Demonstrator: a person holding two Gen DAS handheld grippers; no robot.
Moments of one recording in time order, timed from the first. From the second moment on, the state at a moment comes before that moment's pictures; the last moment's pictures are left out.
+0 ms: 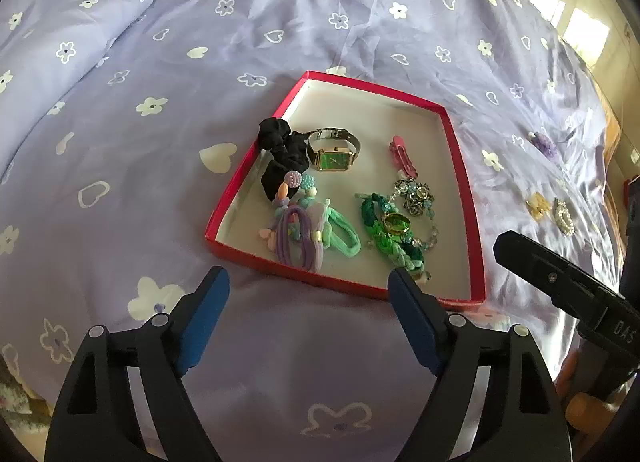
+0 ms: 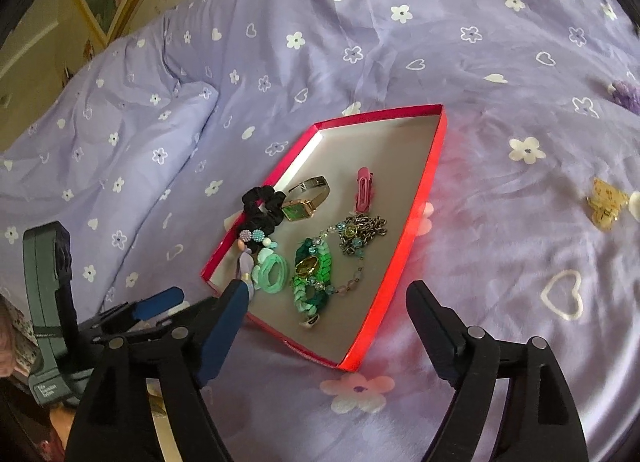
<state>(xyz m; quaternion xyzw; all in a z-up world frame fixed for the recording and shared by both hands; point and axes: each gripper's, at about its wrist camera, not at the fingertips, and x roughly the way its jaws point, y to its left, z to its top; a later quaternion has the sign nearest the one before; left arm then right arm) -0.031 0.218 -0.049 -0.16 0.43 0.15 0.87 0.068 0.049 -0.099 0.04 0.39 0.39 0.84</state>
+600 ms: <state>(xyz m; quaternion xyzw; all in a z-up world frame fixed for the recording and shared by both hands) -0.076 0.220 -0.045 -0.21 0.40 0.14 0.88 0.038 0.015 -0.101 0.09 0.36 0.39 0.84</state>
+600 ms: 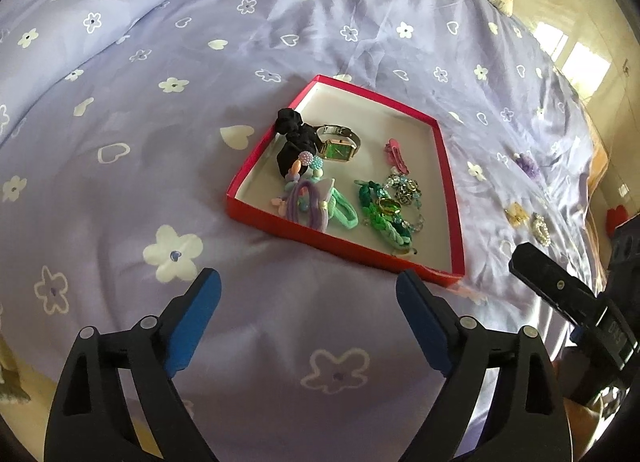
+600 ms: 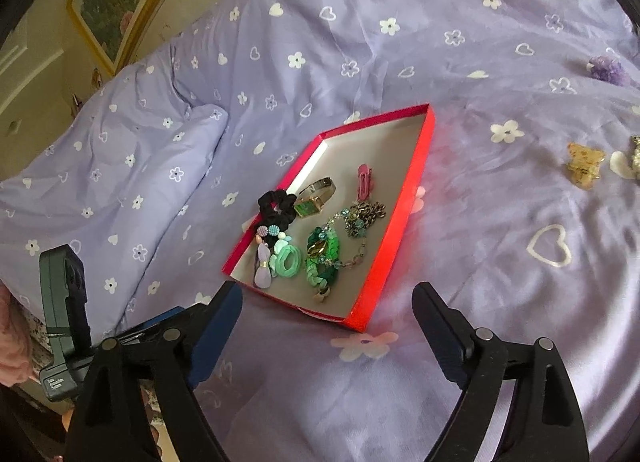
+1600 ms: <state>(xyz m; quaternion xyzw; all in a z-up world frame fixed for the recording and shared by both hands) -0.074 0.211 -0.011 -0.07 0.37 0.21 0.90 0.025 0.026 -0.078 -0.06 0.32 0.35 0.88</state>
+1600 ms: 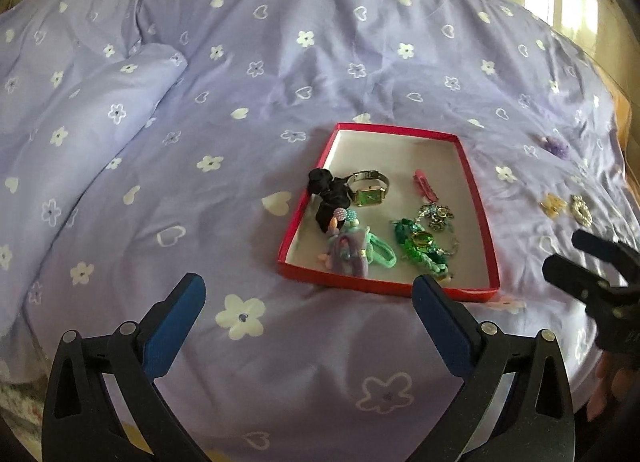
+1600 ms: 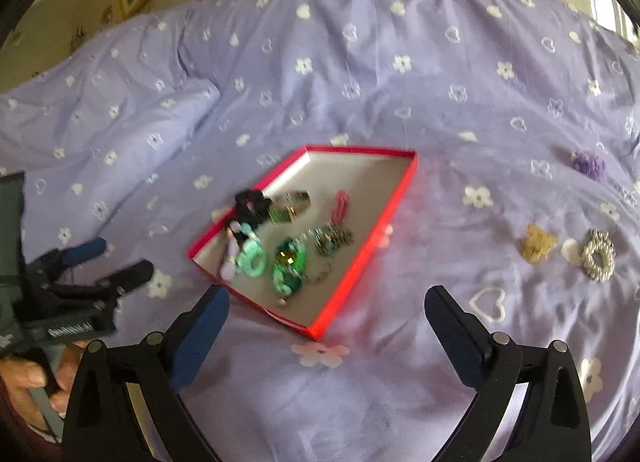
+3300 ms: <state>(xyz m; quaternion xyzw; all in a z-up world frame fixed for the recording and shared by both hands) -0.096 0.167 -0.014 -0.07 0.34 0.21 0.91 0.000 -0.007 -0.087 -0.03 0.26 0.34 0.90</state>
